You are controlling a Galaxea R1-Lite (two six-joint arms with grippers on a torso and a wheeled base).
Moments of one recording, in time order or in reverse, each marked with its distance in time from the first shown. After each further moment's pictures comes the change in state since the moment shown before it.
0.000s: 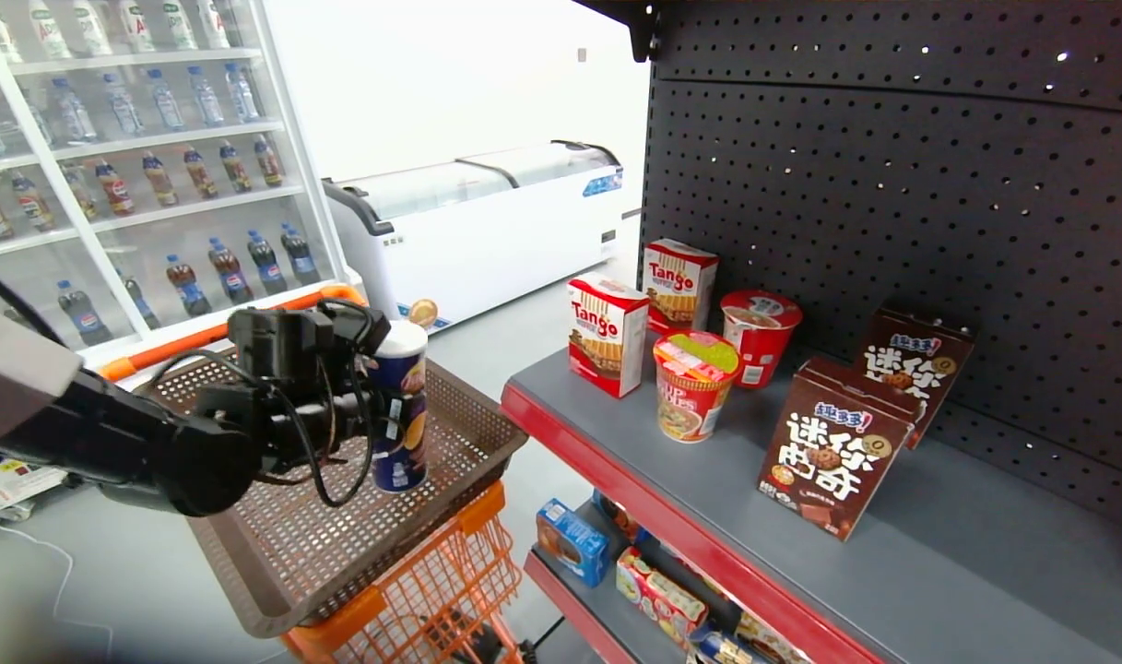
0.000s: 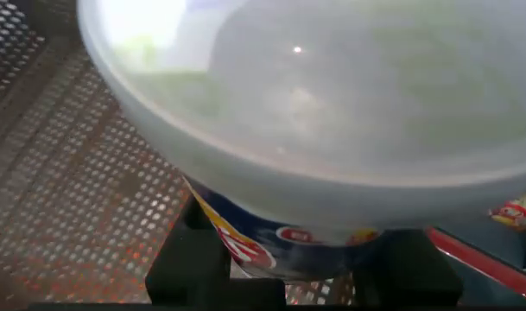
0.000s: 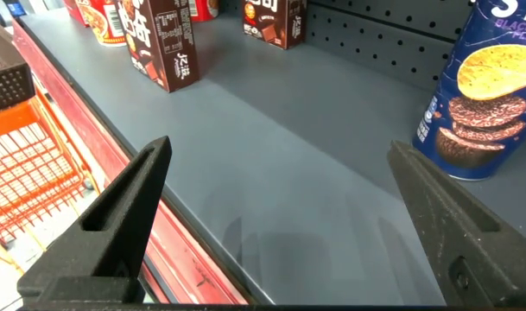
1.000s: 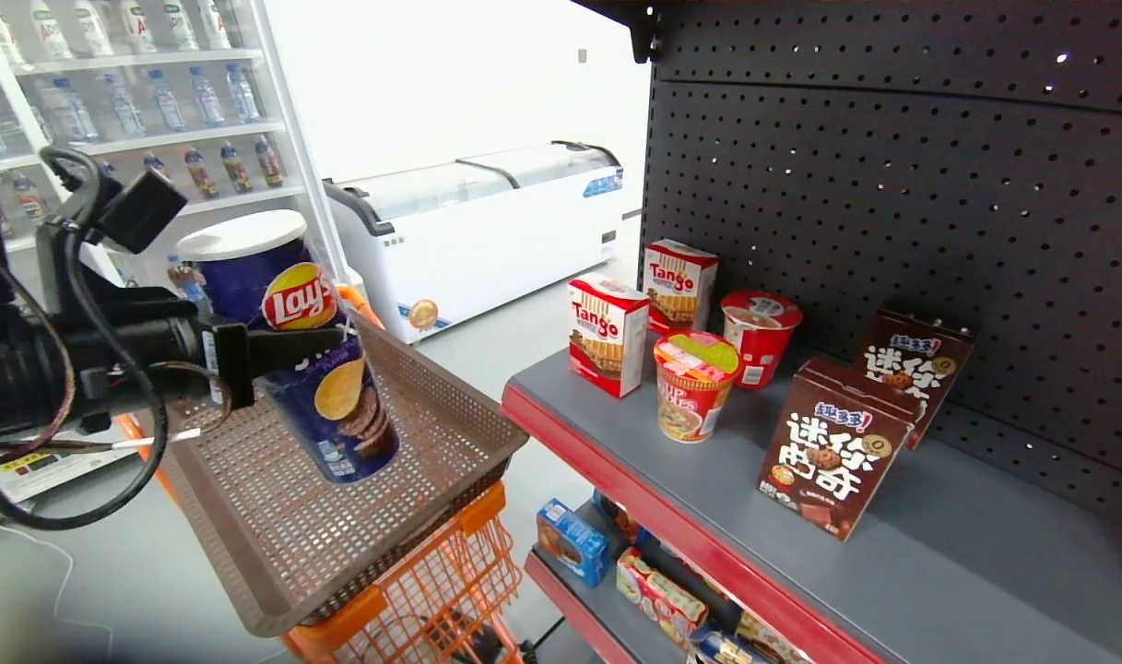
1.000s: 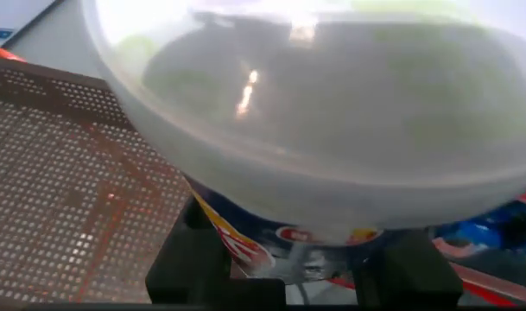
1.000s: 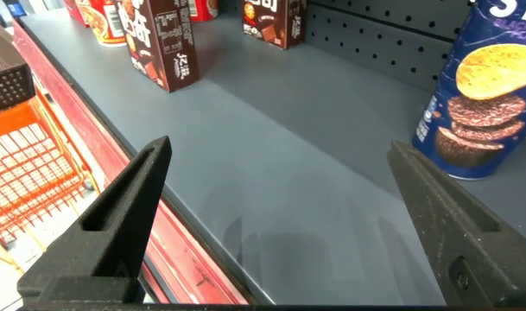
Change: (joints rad) left arm 0.075 -0.565 0.026 0.410 -0.403 -0.109; right arm 0.000 0.000 0.000 0.000 0.000 0.000
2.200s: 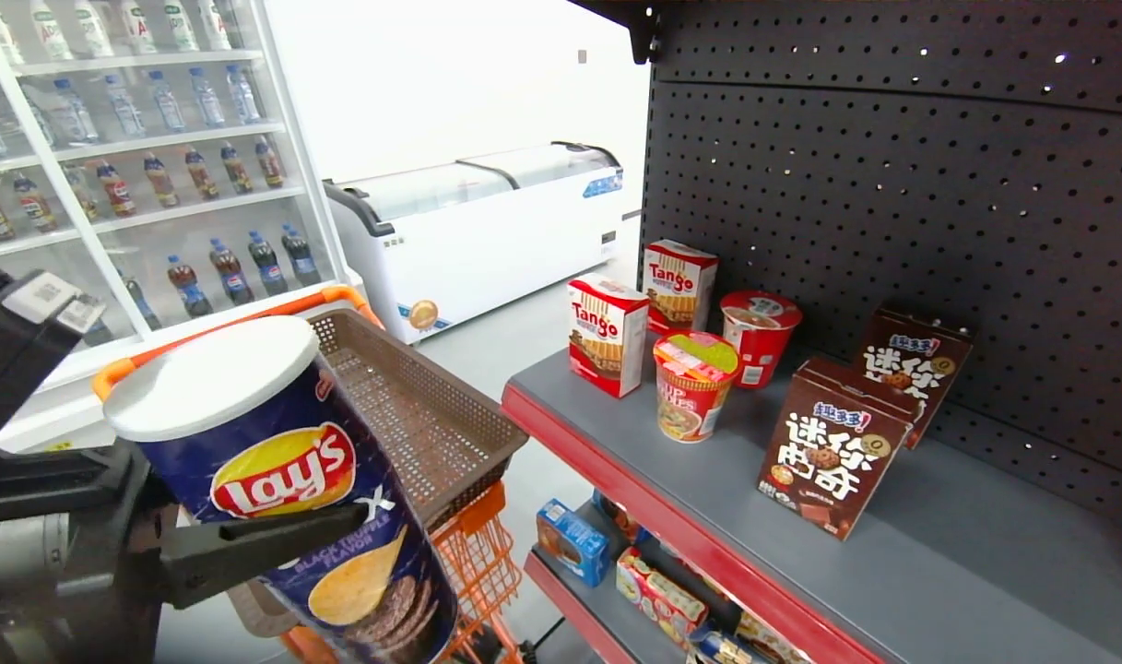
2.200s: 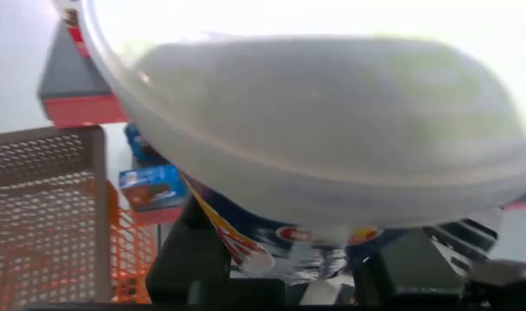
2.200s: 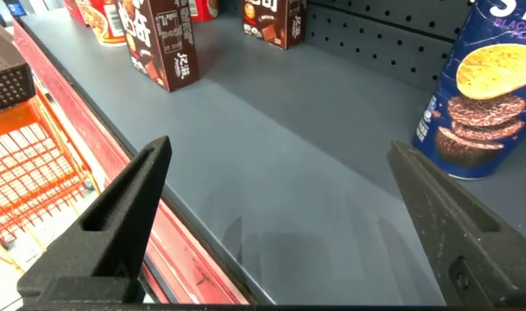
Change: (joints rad) left arm -0.216 -0.267 0.255 0.016 -0.276 0.079; right arm 0.000 0.000 0.000 0.001 0.000 0.000
